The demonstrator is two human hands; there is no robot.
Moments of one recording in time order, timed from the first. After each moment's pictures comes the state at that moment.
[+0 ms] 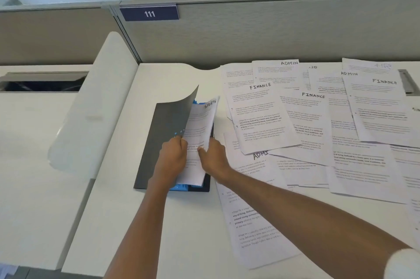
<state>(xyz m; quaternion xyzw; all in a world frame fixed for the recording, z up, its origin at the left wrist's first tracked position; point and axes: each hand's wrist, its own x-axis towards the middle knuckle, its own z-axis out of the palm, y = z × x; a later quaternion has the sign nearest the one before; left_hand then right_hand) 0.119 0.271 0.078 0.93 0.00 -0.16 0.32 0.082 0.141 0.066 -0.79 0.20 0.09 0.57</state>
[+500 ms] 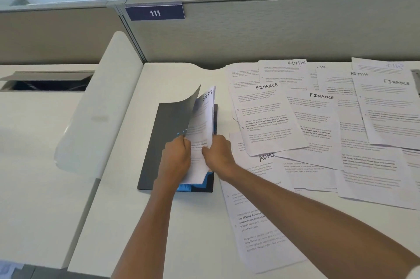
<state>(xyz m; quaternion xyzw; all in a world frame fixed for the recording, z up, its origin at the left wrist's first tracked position) 0.122 0.274 0.079 0.94 0.03 -0.13 0.31 0.099 0.143 0.075 -0.80 0.23 0.10 0.55</state>
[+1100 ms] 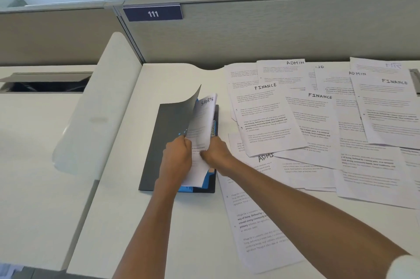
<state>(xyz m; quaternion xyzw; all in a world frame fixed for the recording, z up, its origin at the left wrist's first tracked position) 0.120 0.265 0.087 0.94 0.02 -0.12 0.31 0.111 0.136 0.068 -0.78 0.22 0.21 0.55</state>
